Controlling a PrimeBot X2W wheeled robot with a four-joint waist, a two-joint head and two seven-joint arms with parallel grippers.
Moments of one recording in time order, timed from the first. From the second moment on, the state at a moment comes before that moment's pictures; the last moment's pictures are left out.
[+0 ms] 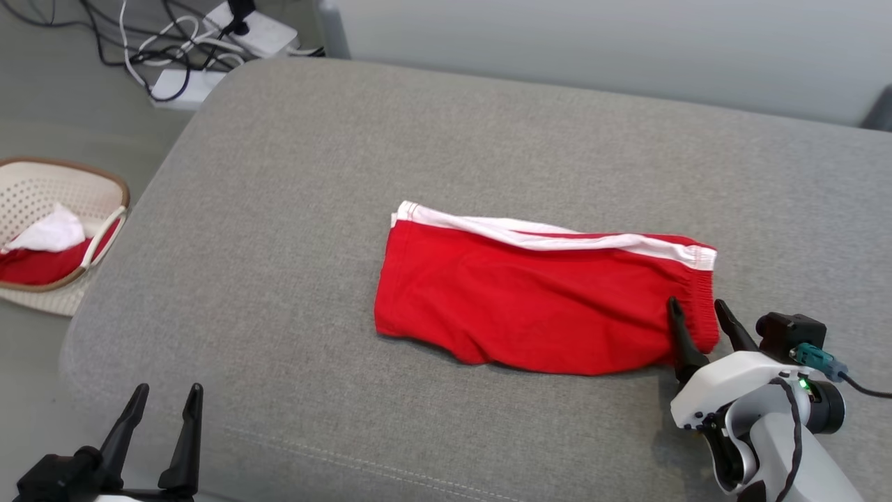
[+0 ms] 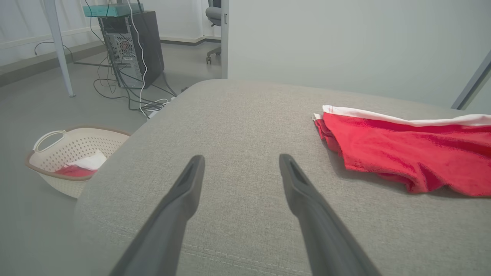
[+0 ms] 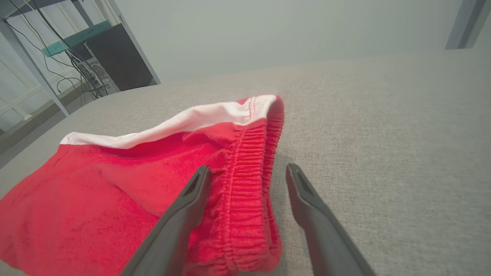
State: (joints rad) left arm 0.10 0.26 -0.01 0.19 -0.39 -0.12 -0.25; right arm -0.41 -0.05 0.07 0.78 0.31 0.13 -0.25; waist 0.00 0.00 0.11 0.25
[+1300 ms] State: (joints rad) left arm 0.06 0.30 -0.06 0.18 -0.48 -0.12 -0.25; right arm -0.68 -0.06 0.21 1.18 0.55 0.13 -0.25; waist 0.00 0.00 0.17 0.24
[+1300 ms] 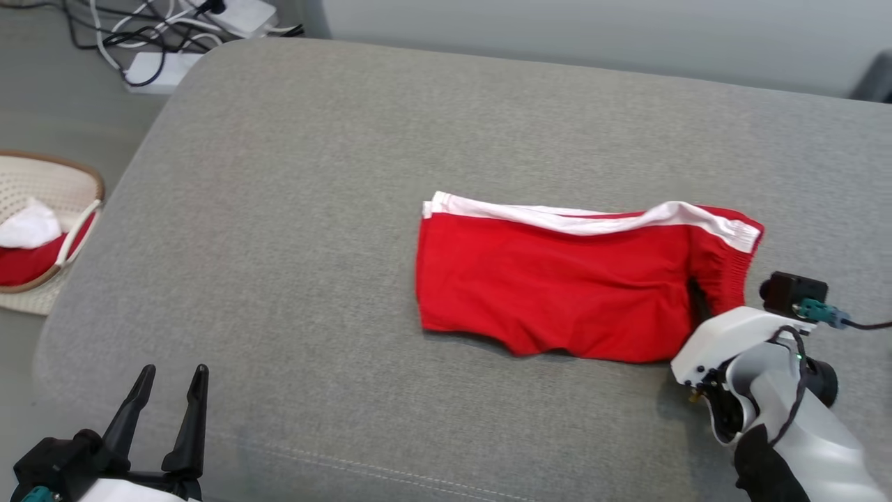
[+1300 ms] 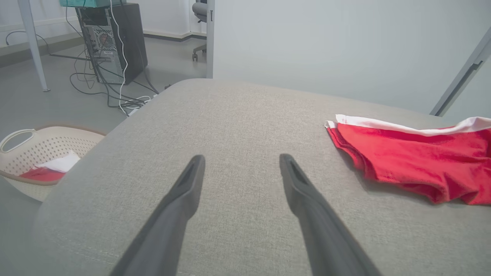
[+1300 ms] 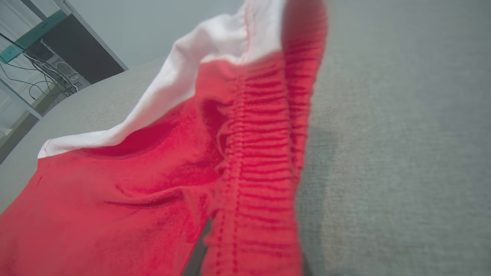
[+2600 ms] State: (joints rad) left arm 0.07 0.27 -0.19 0.27 -0.53 -0.12 -0.25; right arm -0.68 -0.07 0.36 0.90 0.54 0.13 0.01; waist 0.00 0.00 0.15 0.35
